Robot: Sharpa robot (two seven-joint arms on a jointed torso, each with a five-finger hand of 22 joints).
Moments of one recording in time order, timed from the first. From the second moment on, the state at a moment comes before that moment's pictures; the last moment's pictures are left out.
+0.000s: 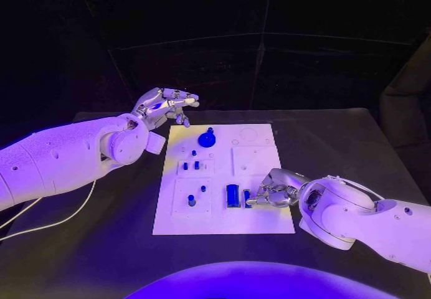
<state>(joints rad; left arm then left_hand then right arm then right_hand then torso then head) 1.22 -0.79 -0.10 1.29 -0.09 -0.05 0.44 1.21 0.02 0.41 -0.15 0.05 0.95 0.19 0.19 0.07 0.96 0.13 0.31 0.07 1.24 0.03 1.01 0.41 0.16 1.28 0.12 0.58 0.44 0.98 -0.94 -0.05 1.87 -1.34 -0.28 -0.53 1.24 0.04 -0.24 0.24 0.15 1.15 0.05 0.26 0.34 1.42 -0.03 1.08 1.20 1.47 -0.09 1.43 1.31 0.05 1.47 0.02 1.47 1.31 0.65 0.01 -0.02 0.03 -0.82</state>
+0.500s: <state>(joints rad) 1.22 -0.79 -0.10 1.29 -0.09 -0.04 0.44 1.21 0.02 0.41 -0.15 0.05 0.95 0.19 0.19 0.07 0.96 0.13 0.31 0.07 1.24 0.03 1.01 0.41 0.16 1.28 0.12 0.58 0.43 0.98 -0.93 -0.05 1.85 -1.33 -0.23 -0.51 1.25 0.04 -0.24 0.24 0.15 1.15 0.05 0.26 0.35 1.42 -0.03 1.08 1.20 1.47 -0.09 1.43 1.31 0.05 1.47 0.02 1.47 1.31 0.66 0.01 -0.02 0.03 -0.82</state>
